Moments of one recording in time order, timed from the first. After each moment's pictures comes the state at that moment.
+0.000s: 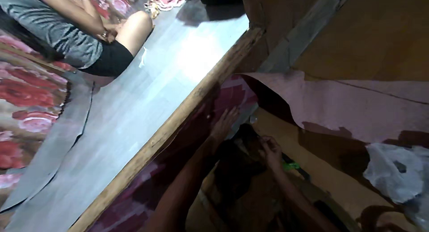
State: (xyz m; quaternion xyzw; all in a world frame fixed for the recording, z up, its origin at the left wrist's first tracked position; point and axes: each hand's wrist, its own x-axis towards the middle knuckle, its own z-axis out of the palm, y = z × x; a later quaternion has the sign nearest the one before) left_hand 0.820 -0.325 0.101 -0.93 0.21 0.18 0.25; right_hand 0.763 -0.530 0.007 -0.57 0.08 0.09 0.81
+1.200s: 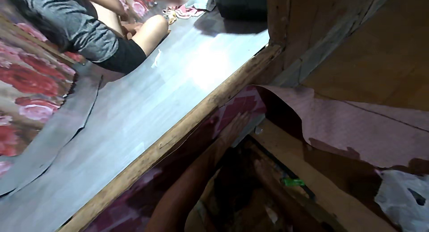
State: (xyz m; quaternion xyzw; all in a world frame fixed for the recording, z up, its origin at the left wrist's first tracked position) left_hand 0.833 -0.329 0.113 -0.90 0.25 0.09 0.34; right_hand 0.772 -0.493 0.011 -0.87 -0.18 0.36 0.27
